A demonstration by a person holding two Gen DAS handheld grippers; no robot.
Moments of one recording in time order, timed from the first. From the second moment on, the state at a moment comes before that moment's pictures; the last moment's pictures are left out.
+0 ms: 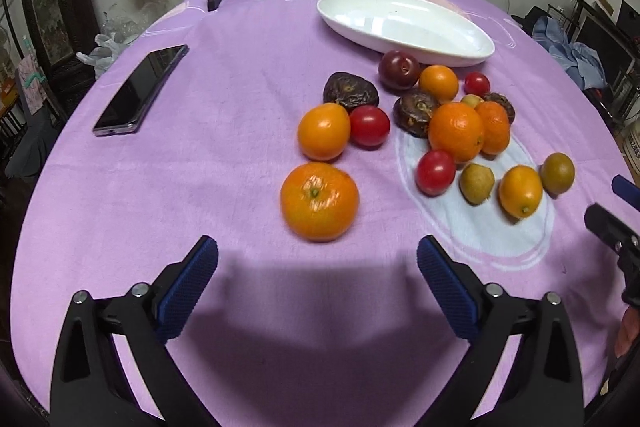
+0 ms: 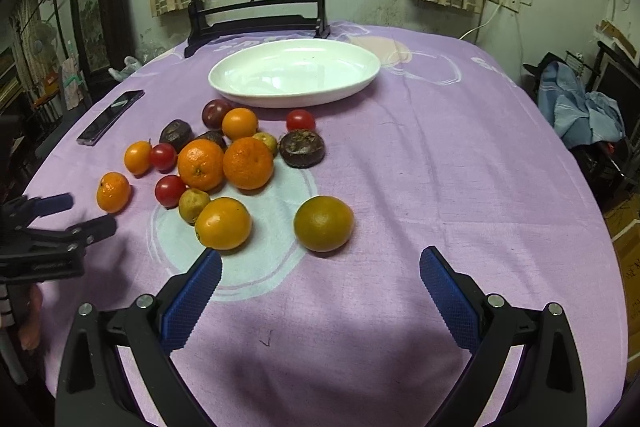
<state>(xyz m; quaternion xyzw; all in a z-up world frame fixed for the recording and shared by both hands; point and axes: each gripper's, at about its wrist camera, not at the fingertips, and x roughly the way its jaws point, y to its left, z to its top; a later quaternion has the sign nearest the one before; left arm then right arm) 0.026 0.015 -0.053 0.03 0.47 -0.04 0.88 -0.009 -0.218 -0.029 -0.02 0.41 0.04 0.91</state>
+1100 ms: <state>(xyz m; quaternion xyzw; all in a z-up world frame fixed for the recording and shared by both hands) 0.052 0.006 -0.038 0.04 0.47 -0.08 0.88 0.045 -0.231 -0.047 -0.03 0.47 0.09 0.88</state>
